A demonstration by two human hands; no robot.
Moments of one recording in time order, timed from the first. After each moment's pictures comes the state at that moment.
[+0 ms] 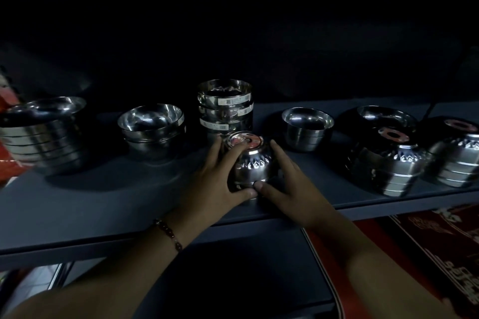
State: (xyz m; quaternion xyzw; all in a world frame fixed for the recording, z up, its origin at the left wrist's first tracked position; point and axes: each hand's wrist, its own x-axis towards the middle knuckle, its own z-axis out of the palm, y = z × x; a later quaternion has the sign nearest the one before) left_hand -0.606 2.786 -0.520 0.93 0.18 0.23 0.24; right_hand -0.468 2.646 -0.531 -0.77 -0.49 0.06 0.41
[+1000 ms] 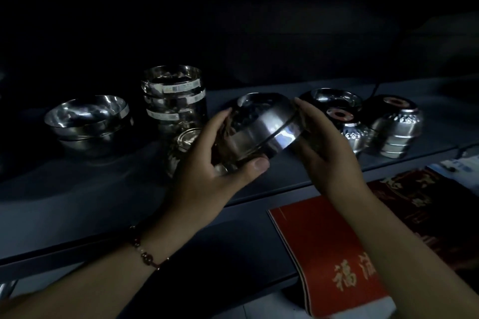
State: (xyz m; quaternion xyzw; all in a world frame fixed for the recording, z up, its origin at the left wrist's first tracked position) left_hand -0.594 2.714 -0.487 0.79 0.05 0.32 0.53; right_hand -0.444 2.562 -0.481 -0.71 -0.43 -0.08 0.55
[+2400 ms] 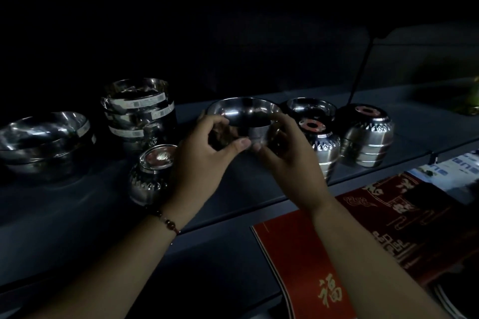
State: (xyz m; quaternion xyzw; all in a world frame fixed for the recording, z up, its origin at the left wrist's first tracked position) left_hand -0.496 2.712 -0.494 0.80 0.13 0.39 0.44; right_hand -0.415 2.564 -0.485 -0.71 -0.40 -0.07 0.57
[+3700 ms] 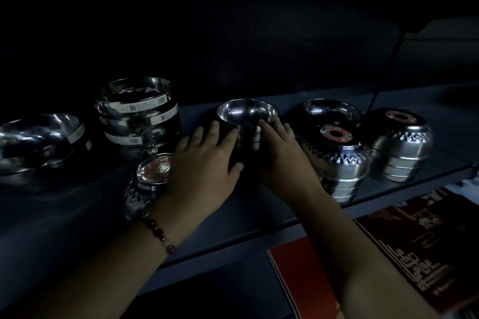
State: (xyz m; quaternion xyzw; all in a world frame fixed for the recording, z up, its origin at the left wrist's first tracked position) left_hand -0.467 2.744 -0.495 0.97 0.18 0.18 -0.03; right_hand -0.358 2.619 -0.504 -0.87 -0.40 -0.07 0.29
